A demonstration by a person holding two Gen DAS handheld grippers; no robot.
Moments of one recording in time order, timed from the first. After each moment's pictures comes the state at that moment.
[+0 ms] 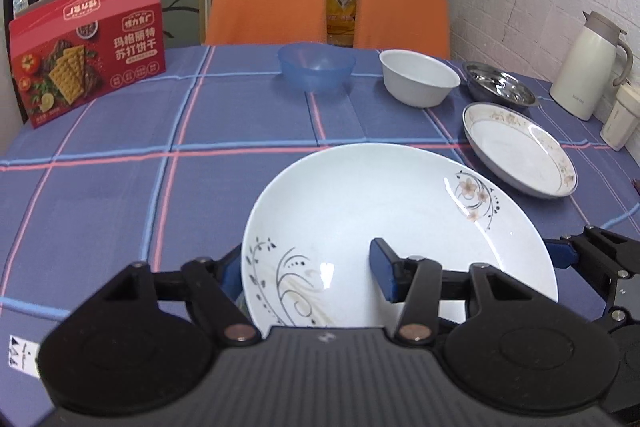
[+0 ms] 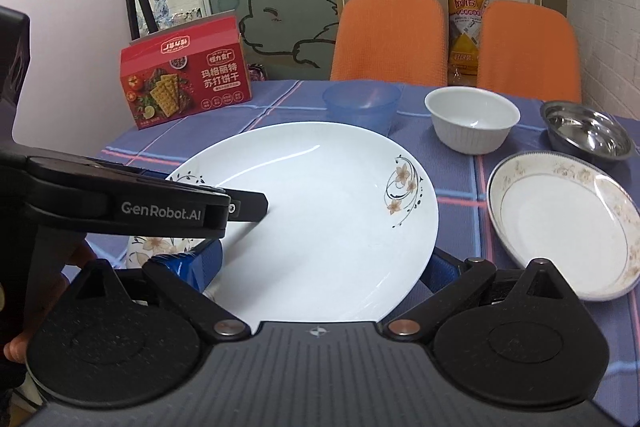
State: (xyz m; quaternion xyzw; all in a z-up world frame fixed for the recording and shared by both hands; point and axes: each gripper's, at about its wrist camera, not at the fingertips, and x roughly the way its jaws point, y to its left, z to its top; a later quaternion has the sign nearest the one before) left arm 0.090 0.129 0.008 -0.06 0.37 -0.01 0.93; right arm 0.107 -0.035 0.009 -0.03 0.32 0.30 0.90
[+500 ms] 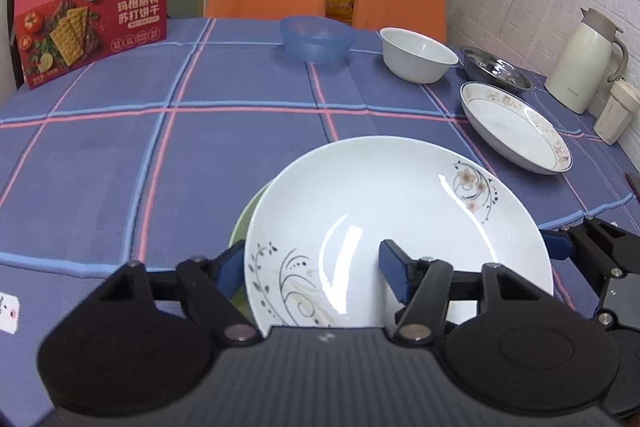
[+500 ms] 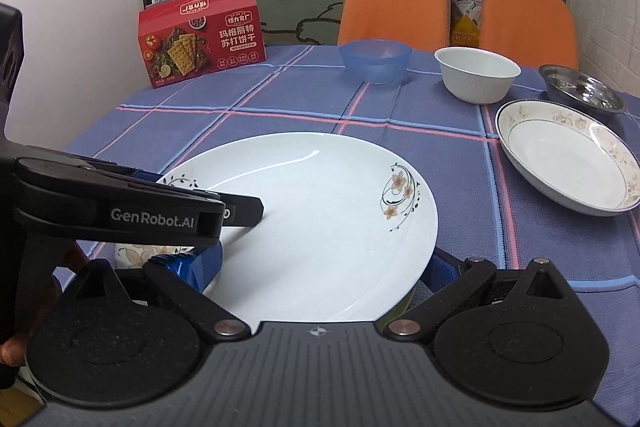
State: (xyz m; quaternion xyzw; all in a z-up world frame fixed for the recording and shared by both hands) left arm 0.074 0.132 -0.013 -0.08 0.38 -0.02 0.92; right arm 0.071 -0.029 -0.013 -0.07 0.32 0.29 0.90
